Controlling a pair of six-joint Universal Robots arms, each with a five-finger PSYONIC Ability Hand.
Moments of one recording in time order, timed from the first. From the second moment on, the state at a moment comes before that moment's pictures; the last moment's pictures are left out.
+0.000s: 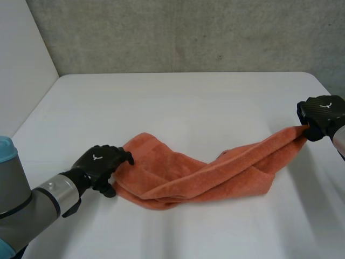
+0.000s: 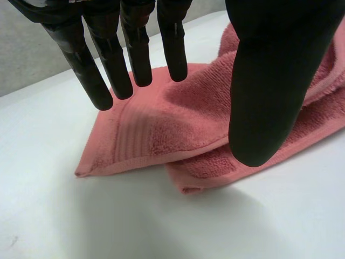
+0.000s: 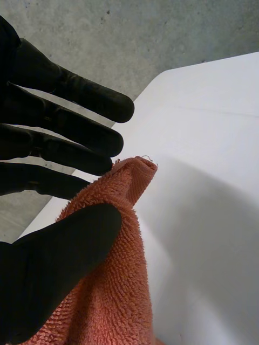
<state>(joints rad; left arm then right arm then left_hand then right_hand) 4.53 -1.86 -1.96 3.37 -1.08 3.45 1.56 -1.26 1.62 -0.11 1.29 2.65 0.49 0.48 0.48 0.48 0.31 0.96 1.18 1.19 1.19 0.96</state>
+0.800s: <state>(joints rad) 4.43 -2.02 -1.88 3.46 -1.07 3.45 1.56 -1.25 1.65 -0.16 1.30 2.65 0.62 0.62 0.62 0.63 0.45 0.95 1.18 1.19 1.19 0.97</state>
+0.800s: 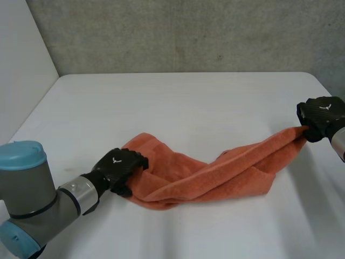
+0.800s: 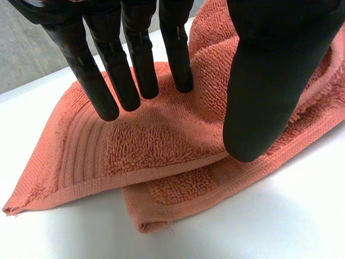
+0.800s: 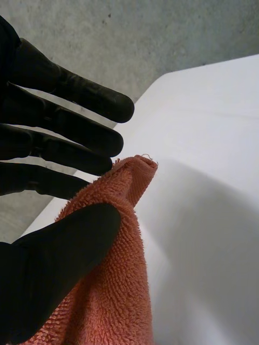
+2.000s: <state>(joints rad) 4.39 -1.87 -1.93 3.44 -1.27 3.44 1.55 -1.26 1.67 -0.15 1.31 2.65 0.41 0.40 0.40 0.40 0.23 0.95 1.18 1.19 1.19 0.97</state>
